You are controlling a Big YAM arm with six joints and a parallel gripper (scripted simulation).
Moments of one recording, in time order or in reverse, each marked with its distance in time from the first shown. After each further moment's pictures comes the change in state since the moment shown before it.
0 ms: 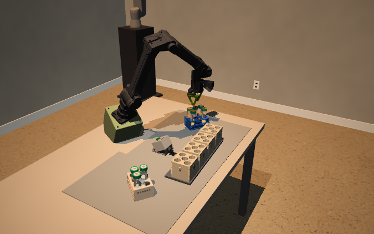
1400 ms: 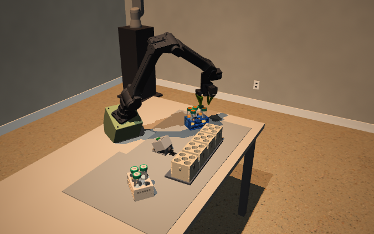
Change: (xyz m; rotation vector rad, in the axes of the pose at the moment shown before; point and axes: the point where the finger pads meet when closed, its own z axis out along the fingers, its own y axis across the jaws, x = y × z) arm -0.058 0.004 0.007 -0.003 0.001 0.784
